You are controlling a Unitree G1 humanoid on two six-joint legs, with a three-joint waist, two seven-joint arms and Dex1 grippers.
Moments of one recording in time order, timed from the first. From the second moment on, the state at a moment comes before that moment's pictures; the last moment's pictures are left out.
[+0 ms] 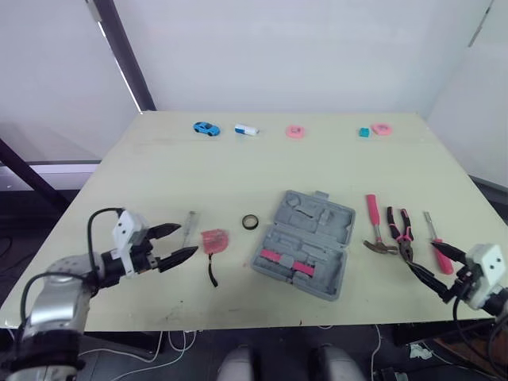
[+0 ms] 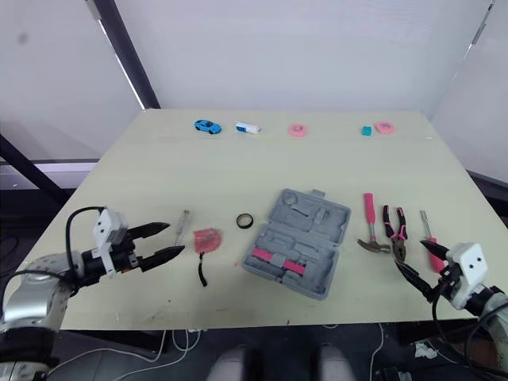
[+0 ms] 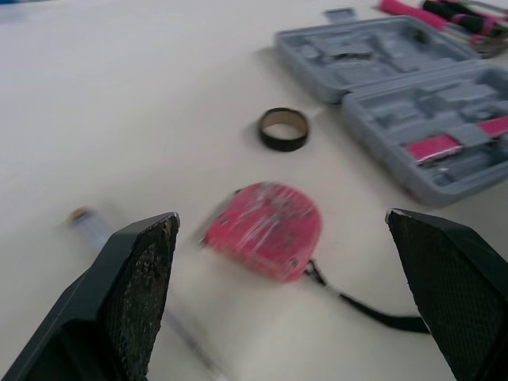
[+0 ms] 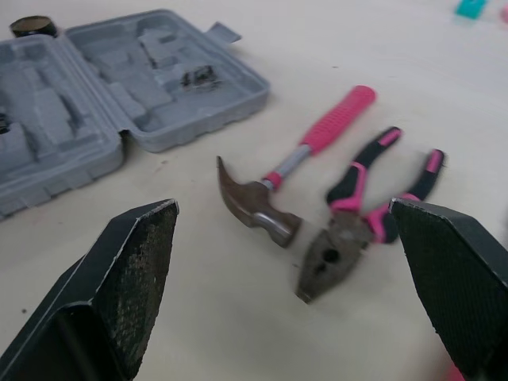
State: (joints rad) left arm -0.23 0.78 0.20 0.32 -0.40 0.13 -1.20; right arm 0.14 -0.64 -0.31 0.07 0.43 0.01 0.89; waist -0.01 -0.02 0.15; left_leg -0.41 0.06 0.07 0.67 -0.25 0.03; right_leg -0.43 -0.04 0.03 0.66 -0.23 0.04
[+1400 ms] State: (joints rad) left arm -1.05 0.43 -0.12 1.32 0.12 -0.27 -1.20; right arm -0.23 -0.60 0.12 0.14 0.08 0.21 0.85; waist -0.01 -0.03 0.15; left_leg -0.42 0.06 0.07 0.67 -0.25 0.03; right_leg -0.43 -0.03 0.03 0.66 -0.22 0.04
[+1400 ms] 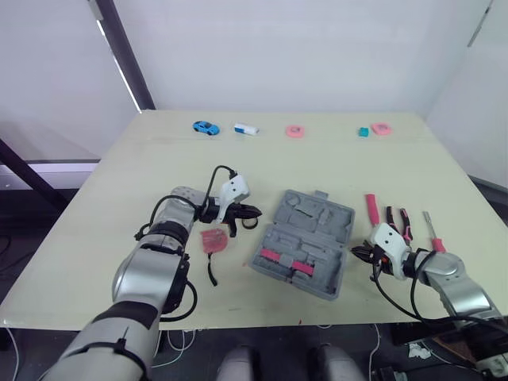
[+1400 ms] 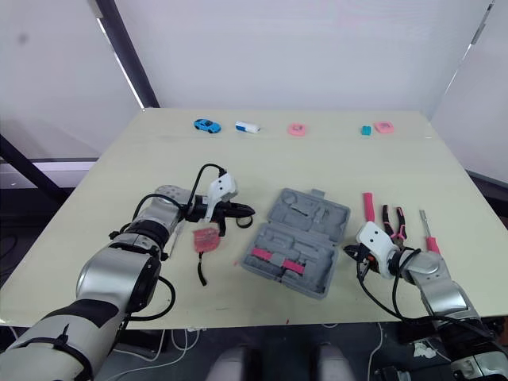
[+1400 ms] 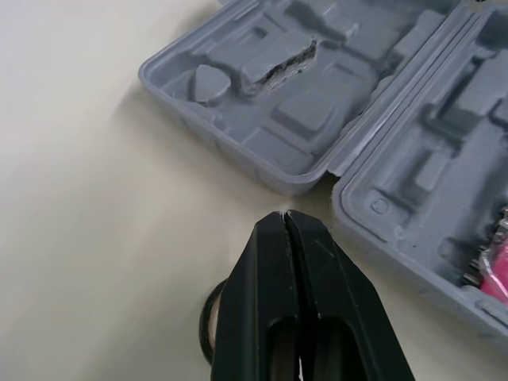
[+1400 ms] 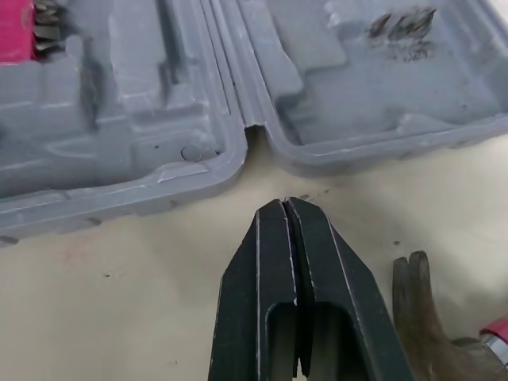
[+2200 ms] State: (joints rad) left arm -1.05 0.38 -0.12 1.35 0.21 -0.23 -1.12; right arm -0.27 -0.52 0.15 0.18 0.03 0.19 0.80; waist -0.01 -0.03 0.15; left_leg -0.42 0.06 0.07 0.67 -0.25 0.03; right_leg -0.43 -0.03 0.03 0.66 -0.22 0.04
